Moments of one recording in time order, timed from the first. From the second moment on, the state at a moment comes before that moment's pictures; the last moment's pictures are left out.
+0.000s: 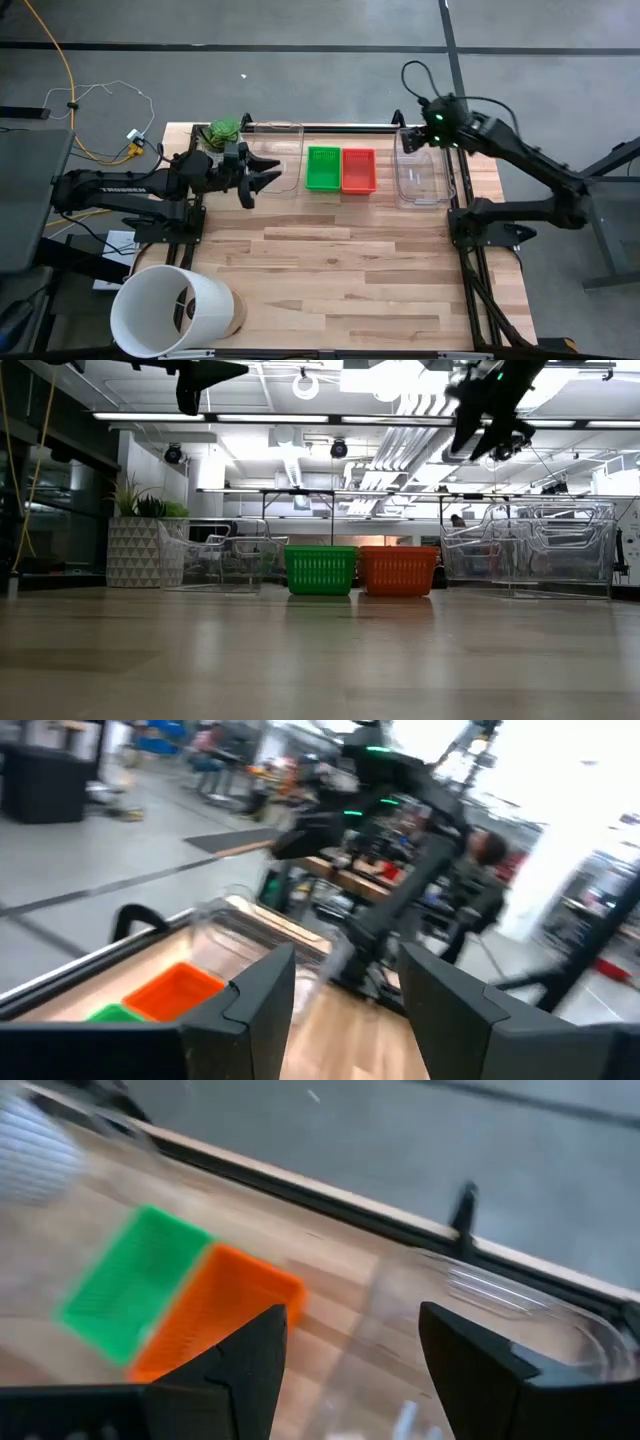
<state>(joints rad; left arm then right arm) 0.22 0.84 0.61 0.24 -0.14 -0.38 -0.63 1.05 1.13 -0.87 0.20 0.42</state>
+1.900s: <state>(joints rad) 0.47 1.27 0.76 -0.75 -0.44 -1.09 -0.05 0.80 1.13 -1.04 0.55 0.70</state>
